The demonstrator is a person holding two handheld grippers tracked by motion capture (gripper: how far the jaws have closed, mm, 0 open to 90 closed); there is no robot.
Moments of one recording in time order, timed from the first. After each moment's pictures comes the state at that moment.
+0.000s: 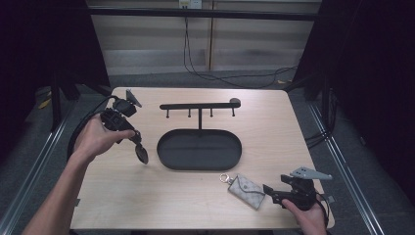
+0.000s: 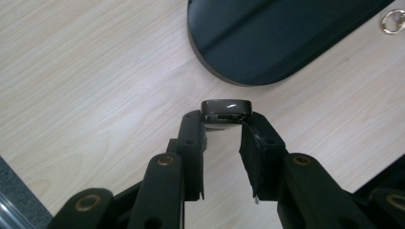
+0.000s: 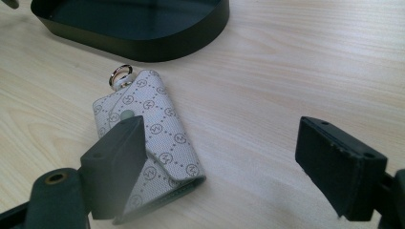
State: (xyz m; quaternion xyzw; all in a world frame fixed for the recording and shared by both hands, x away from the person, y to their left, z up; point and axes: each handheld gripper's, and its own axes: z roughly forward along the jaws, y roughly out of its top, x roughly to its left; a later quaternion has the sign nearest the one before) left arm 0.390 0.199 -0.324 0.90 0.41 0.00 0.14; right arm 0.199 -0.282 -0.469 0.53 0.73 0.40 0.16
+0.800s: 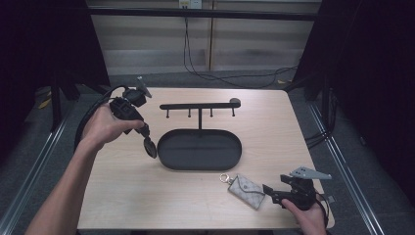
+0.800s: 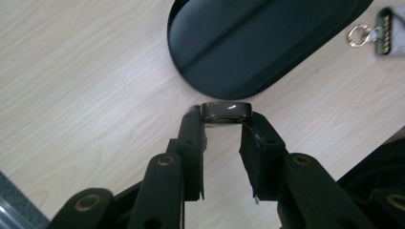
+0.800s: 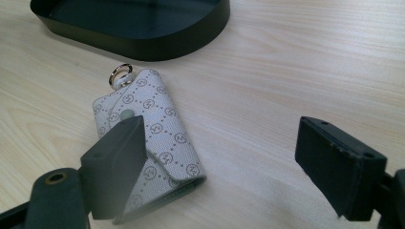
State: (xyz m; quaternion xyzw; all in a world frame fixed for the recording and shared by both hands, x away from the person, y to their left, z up) left arm 0.403 0.172 -0.301 0.91 0.40 -0.01 0.13; right arm 0.199 -0.281 -0.469 0.53 0.73 0.40 0.16
